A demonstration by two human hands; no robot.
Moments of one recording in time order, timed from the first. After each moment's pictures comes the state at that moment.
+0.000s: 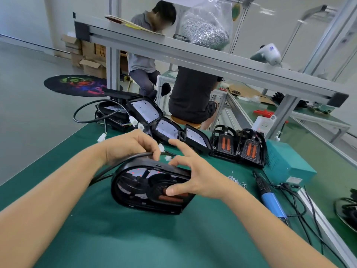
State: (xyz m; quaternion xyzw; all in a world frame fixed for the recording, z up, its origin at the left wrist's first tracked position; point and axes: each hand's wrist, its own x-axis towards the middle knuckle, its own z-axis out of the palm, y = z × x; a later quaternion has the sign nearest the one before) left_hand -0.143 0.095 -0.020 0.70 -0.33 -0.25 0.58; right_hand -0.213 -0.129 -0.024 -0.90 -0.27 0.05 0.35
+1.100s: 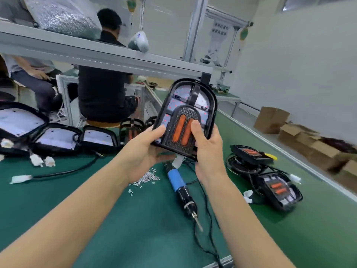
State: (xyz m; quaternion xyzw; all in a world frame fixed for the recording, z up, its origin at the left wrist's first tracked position) left_hand -0.219 -0.172 0.003 0.48 -0.31 -0.31 0.76; right_hand -0.299 -0.297 0.013 -0.58 0.12 -0.40 0.70
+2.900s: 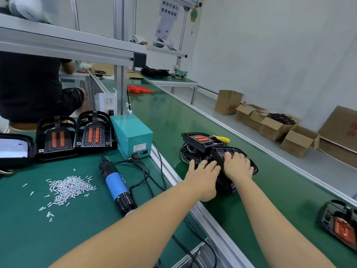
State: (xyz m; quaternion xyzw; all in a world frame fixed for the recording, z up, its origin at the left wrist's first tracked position) left_hand -0.344 -0.429 -0.068 0.76 -0.65 -0.08 0.04; right_hand -0.415 -0.558 -0.071 -0.78 0.59 -0.16 0.14
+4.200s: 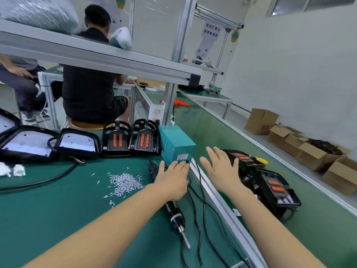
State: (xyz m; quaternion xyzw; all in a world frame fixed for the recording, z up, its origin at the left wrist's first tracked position) left_hand -0.236 -0.289 -0.059 0.87 -0.48 -0.07 0.08; right_hand -0.321 -0.431 -0.038 -0.95 0.30 -0.10 0.07
